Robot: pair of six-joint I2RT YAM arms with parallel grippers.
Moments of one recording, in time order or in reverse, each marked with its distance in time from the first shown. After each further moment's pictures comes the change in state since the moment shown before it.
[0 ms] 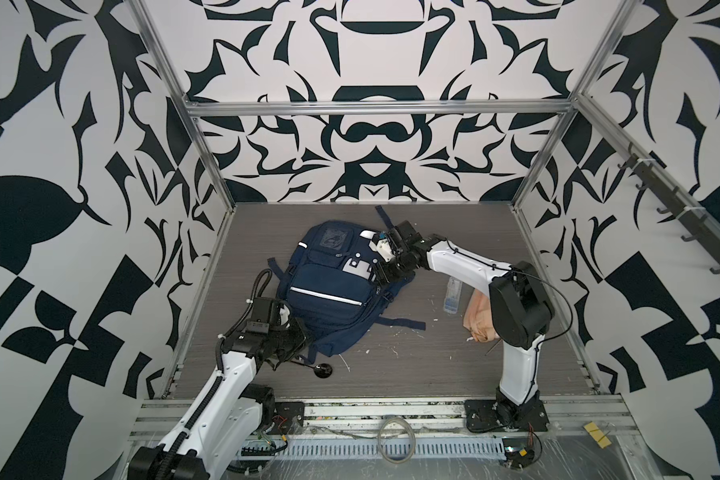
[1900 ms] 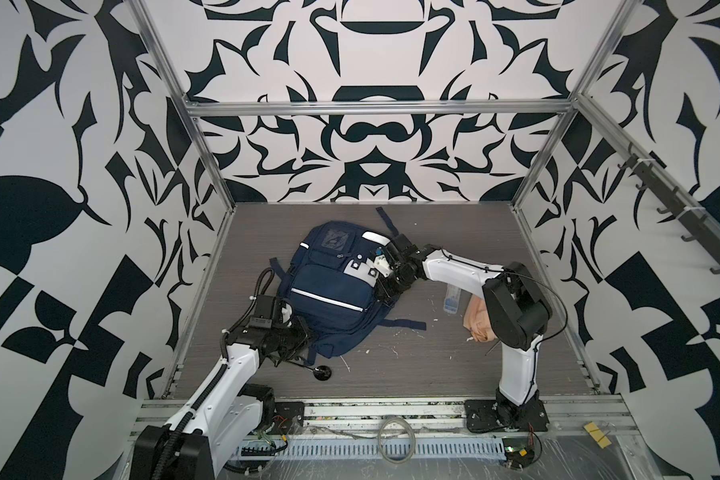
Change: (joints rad) left arm 0.003 0.091 0.005 0.046 0.024 -0.014; right arm 0.037 0.005 -0.106 0.005 -0.039 -0.052
